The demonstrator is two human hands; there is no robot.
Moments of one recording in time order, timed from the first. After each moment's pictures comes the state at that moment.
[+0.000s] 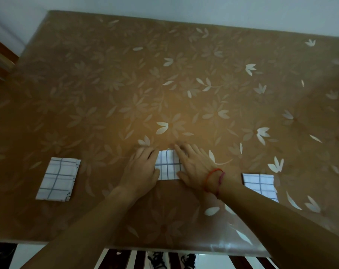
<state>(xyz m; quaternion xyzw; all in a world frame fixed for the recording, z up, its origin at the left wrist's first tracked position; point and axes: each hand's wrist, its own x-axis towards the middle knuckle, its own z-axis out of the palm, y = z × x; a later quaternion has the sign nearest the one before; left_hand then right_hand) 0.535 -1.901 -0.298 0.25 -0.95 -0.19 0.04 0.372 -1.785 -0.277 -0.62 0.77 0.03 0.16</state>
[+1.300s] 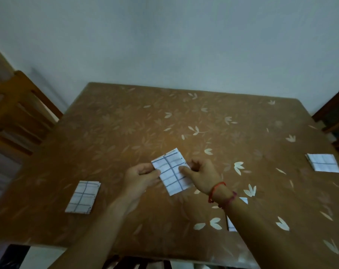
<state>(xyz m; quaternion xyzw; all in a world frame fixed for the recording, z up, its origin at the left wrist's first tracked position) 0.550 -1.855 -0.130 0.44 -0.54 -0.69 0.20 0.390 -1.749 -0.124 -0.36 0.78 -0.43 0.28</state>
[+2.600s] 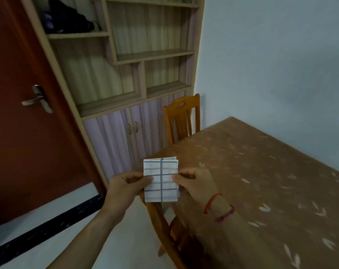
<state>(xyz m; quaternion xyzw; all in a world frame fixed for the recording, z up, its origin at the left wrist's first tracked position) 0.862 -1.727 -0.011 0.57 -0.38 -0.47 0.56 0.670 -1.784 -0.017 -0.61 0.48 -0.38 0.50</state>
